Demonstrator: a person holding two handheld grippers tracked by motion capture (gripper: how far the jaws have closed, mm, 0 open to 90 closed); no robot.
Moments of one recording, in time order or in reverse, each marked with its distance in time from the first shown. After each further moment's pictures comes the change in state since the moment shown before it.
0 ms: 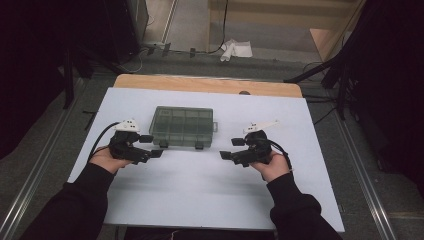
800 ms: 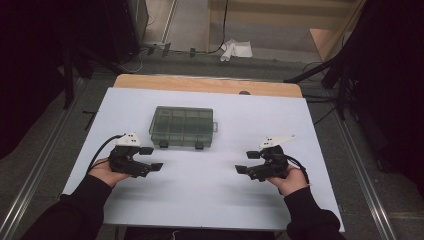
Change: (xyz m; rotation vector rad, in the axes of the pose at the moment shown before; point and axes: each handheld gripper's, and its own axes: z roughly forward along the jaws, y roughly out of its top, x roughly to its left) left arm -0.021 -0.025 -0.001 0.026 0.001 0.020; right arm -0.001 -0.045 -0.032 0.036 -0.032 0.003
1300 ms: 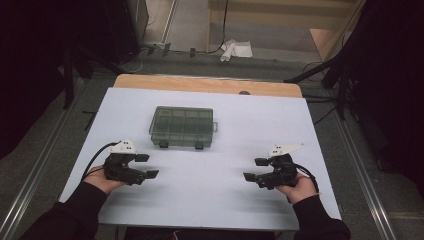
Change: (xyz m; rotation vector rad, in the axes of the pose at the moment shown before) left arm -0.006 -0.019 -0.007 0.028 -0.004 -0.014; right arm 0.000 -0.025 -0.017 0.020 -0.024 0.022
